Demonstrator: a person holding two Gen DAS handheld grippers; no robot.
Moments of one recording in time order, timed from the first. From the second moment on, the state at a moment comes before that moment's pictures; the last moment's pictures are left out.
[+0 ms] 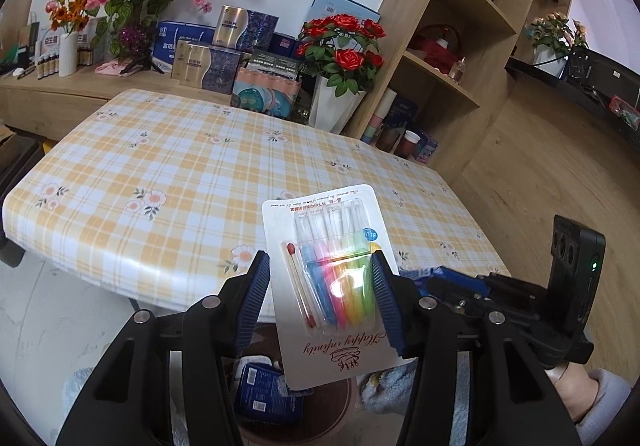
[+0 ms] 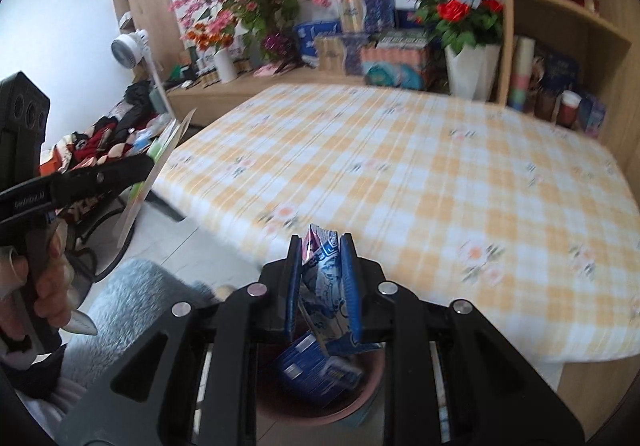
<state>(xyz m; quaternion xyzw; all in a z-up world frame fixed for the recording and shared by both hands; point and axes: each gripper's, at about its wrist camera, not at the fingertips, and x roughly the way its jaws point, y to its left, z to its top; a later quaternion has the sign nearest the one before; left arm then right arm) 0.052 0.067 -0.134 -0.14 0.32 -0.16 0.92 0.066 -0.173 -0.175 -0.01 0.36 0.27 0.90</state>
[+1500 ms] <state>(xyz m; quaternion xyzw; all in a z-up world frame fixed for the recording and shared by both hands) 0.063 0.039 -0.188 -0.05 0.38 -0.06 0.92 0.082 -0.218 -0.185 0.02 0.32 0.13 0.94</state>
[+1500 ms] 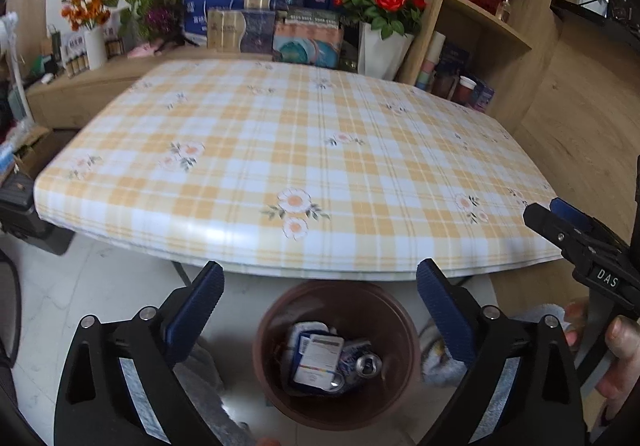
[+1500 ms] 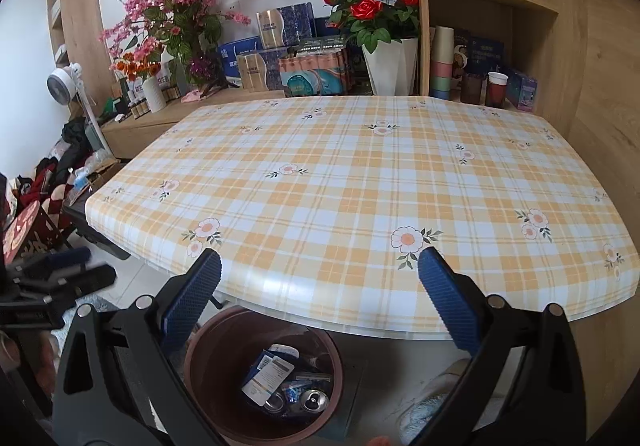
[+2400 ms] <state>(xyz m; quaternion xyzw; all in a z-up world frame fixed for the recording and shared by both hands) 0.034 0.038 0.008 0.06 0.18 -0.06 0.98 0.051 -0.220 -0.020 -0.02 0.20 0.11 0.97</state>
